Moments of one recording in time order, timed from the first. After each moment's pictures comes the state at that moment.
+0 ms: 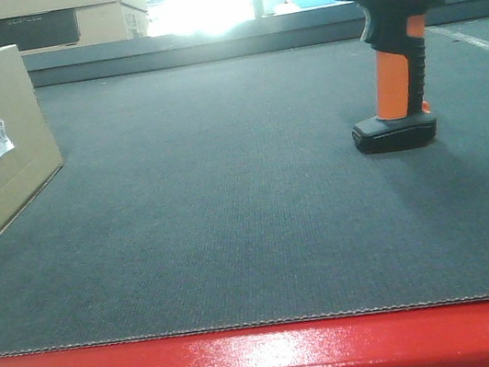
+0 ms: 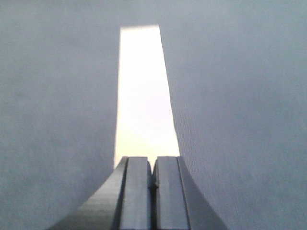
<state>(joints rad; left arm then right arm) -0.06 0.82 -0.64 -0.02 0.25 0.05 -0.13 0.33 -0.37 0.29 0.31 -0.29</state>
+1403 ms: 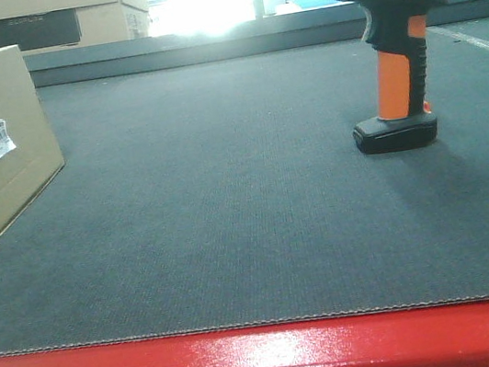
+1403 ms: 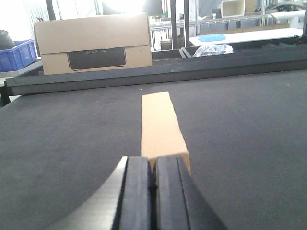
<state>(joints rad) -0.05 0.25 -0.27 0.08 0.11 0.05 -0.13 0.03 -0.36 0.29 0.43 -0.29</state>
